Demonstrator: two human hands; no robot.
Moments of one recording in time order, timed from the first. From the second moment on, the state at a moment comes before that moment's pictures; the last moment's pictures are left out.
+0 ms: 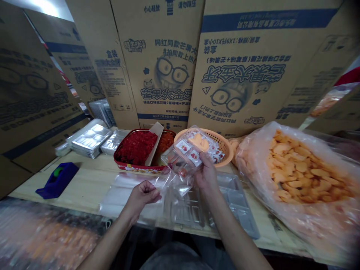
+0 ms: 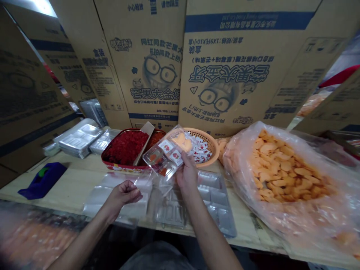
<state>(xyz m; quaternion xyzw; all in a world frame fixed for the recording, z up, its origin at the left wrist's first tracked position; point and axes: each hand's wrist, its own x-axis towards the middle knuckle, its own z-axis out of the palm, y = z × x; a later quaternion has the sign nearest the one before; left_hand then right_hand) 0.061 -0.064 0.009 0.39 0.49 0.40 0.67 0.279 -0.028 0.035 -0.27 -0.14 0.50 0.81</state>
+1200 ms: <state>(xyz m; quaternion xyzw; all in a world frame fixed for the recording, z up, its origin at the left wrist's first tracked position) 0.054 -0.068 0.023 0.38 0.50 0.44 0.65 0.273 -0.033 0.023 -0.27 -0.19 0.55 0.76</state>
